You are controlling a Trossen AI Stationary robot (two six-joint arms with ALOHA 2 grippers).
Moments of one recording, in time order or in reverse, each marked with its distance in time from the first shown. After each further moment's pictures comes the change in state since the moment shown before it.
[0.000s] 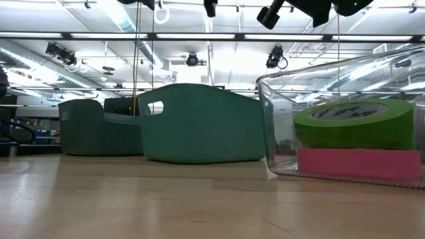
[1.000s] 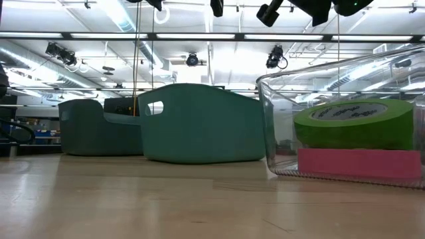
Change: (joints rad) left arm 0.011 0.058 0.086 -0.098 0.138 0.034; right arm 0.001 0.000 0.000 0.032 -0.010 -0.008
